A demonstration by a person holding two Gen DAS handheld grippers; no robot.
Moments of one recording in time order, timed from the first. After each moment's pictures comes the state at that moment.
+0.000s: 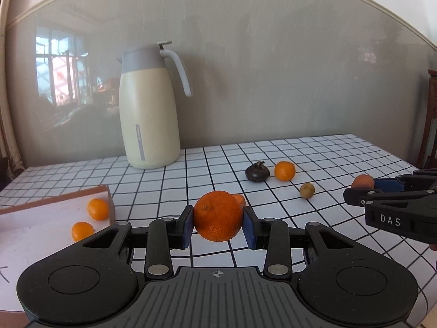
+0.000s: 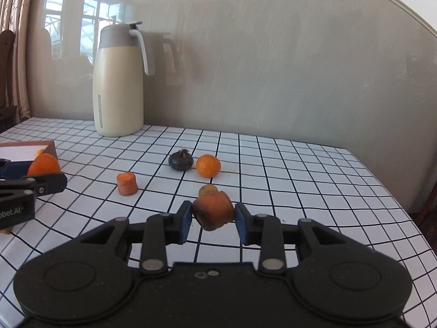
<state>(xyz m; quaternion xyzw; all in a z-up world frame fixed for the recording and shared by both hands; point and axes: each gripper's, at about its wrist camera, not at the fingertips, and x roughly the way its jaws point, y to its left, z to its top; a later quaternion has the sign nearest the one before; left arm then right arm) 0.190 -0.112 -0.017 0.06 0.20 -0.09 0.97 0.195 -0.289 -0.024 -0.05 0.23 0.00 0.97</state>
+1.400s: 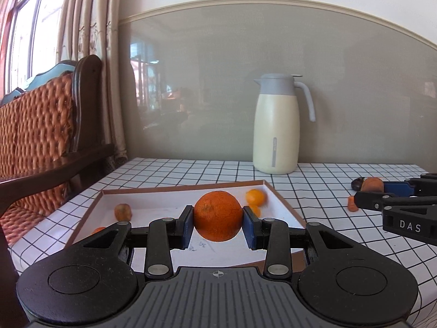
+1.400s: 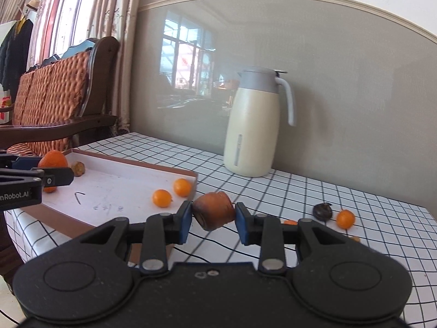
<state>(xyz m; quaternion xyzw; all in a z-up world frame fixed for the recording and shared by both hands) 0.105 0.067 0.005 0.02 0.16 0.06 0.99 0.157 -0.123 0.000 -0.09 0.17 0.18 0.96</state>
